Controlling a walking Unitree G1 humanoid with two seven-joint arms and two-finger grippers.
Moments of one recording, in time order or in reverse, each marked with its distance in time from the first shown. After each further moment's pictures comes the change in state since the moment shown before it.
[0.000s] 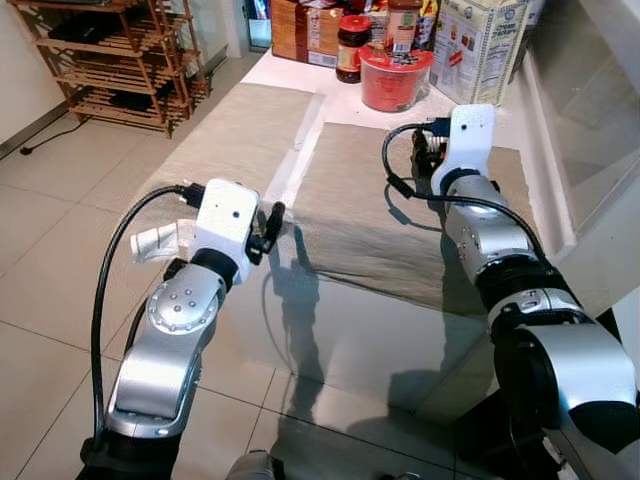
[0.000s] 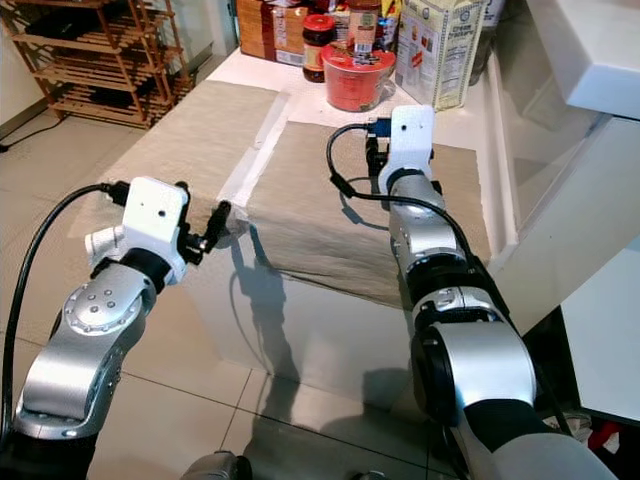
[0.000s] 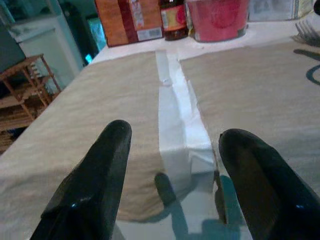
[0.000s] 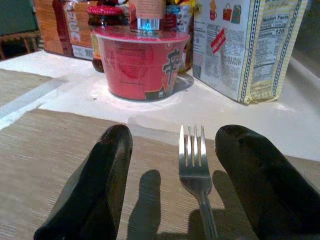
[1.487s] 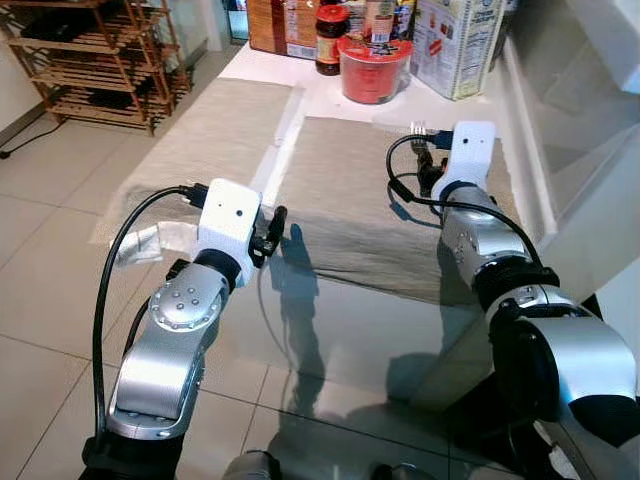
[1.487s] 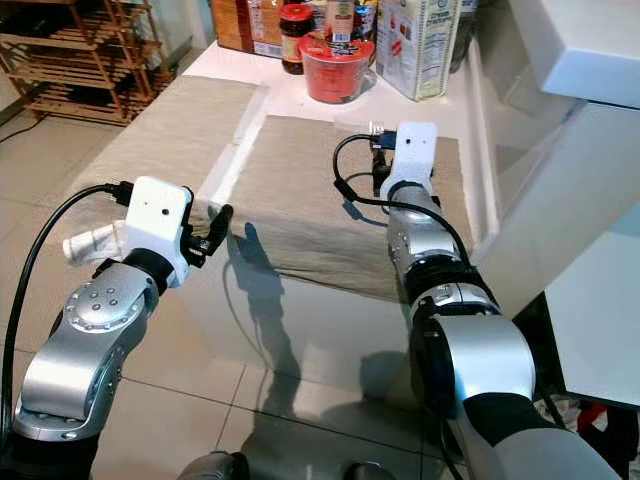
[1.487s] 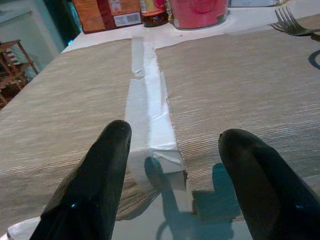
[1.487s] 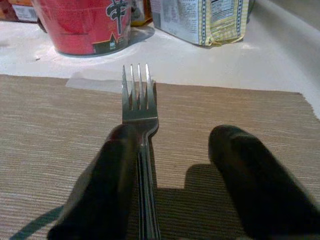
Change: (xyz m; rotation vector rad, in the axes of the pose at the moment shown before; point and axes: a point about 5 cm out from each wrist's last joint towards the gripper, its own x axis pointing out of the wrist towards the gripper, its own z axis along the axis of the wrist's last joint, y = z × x) left arm 0.000 -0.003 0.004 -0.020 0.044 -0.003; right arm -0.001 0.003 -0.019 0.062 0.125 -0.028
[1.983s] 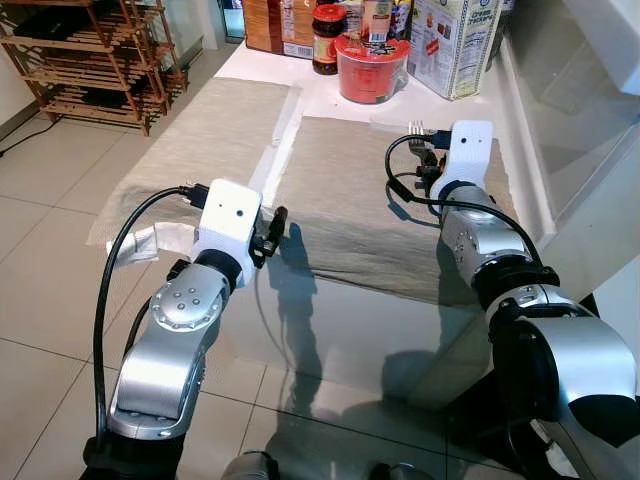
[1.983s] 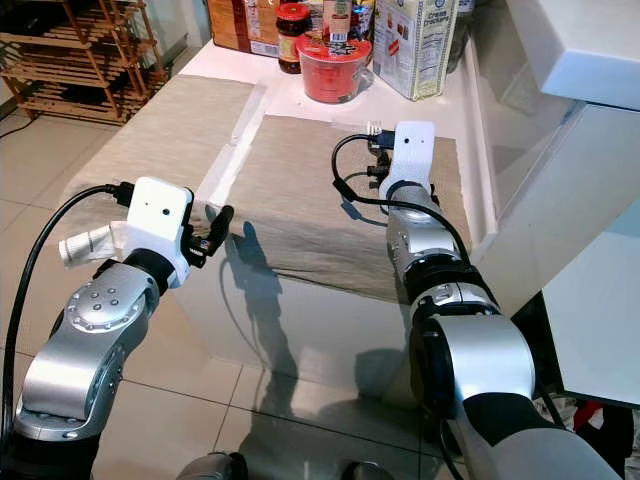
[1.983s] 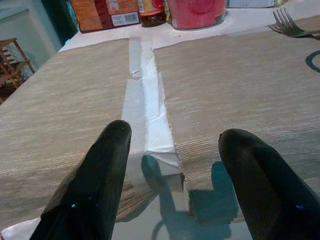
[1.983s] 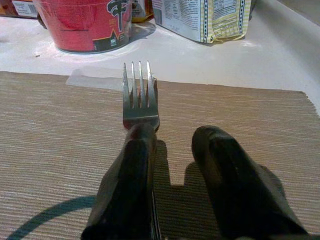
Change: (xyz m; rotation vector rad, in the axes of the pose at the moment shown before) left arm 0.001 -0.001 0.001 -0.006 -0.002 -0.001; right arm 0.000 0.001 0.000 -0.003 0.015 0.012
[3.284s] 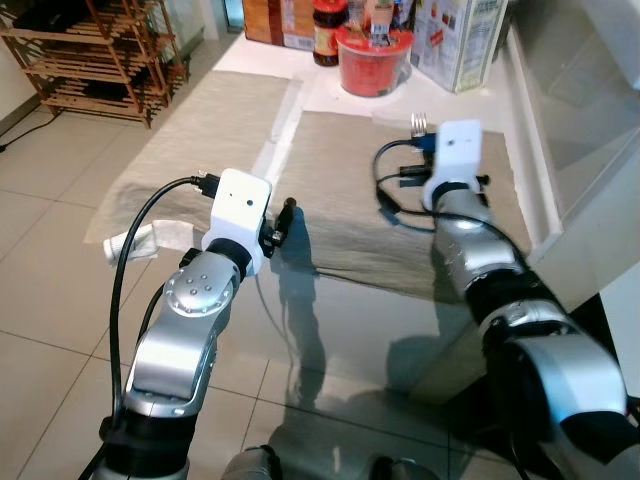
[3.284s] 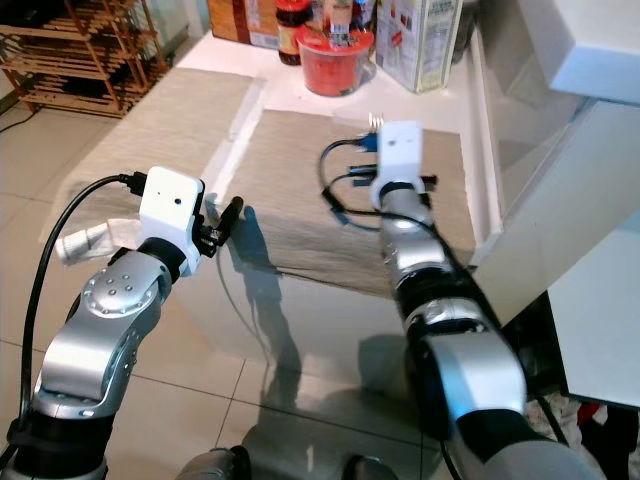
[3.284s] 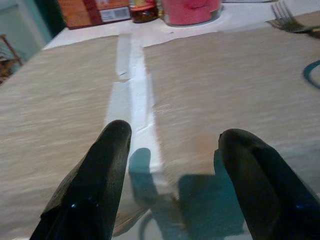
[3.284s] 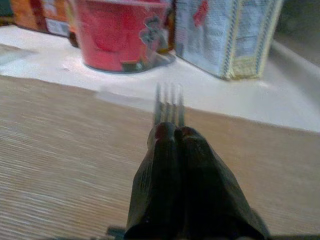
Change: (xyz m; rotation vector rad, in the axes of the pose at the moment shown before) left arm 0.017 -0.004 0.003 -0.011 -0.017 -0.019; right arm -0.008 0.014 0.010 -0.129 -0.207 0.027
